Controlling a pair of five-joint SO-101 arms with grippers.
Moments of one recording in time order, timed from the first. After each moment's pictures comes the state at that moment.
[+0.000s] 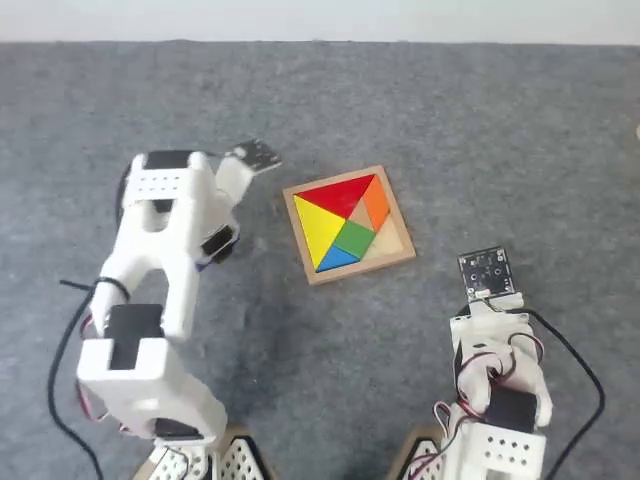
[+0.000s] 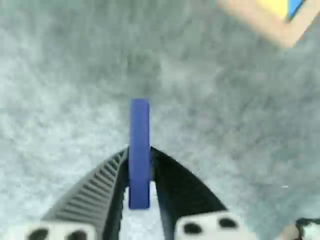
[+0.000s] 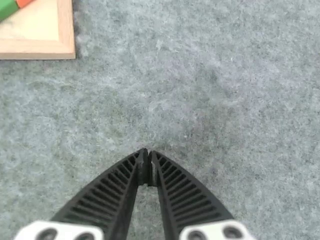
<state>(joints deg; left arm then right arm) -6.9 12.3 10.2 84.5 -40.7 7.6 -103.1 94.4 62.6 23.2</state>
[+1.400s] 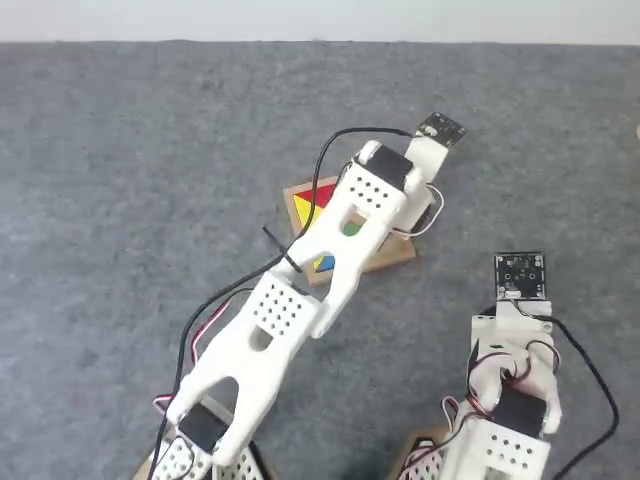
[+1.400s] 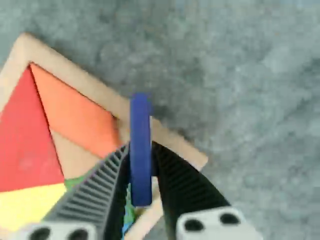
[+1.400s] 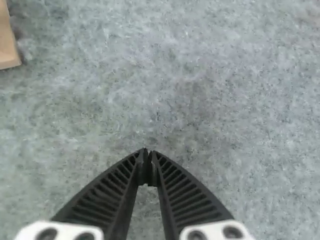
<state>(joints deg) 30.8 67.5 -72.4 98.4 5.9 16.3 -103.1 94.4 62.6 19.1</state>
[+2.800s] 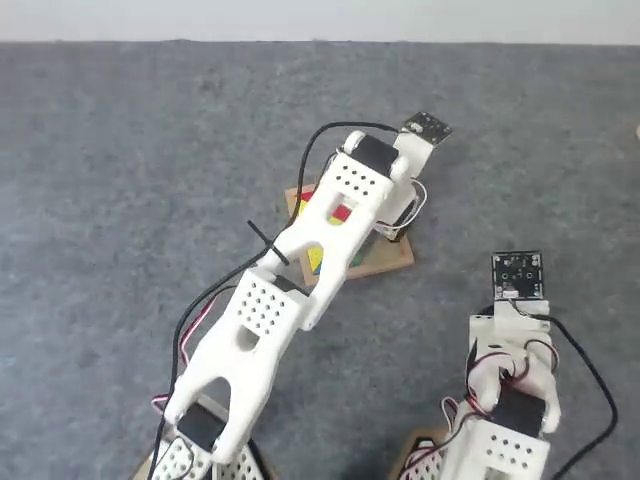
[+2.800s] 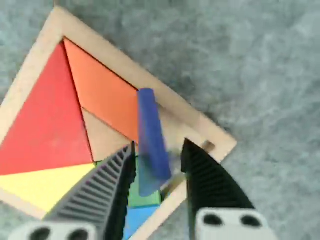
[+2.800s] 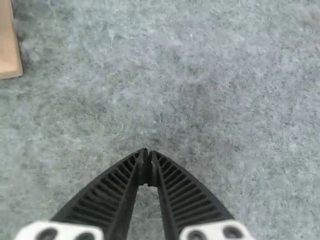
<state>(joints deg) 27.9 59.6 -60.9 98.4 1.6 15.4 -103.1 94.4 62.6 19.1</state>
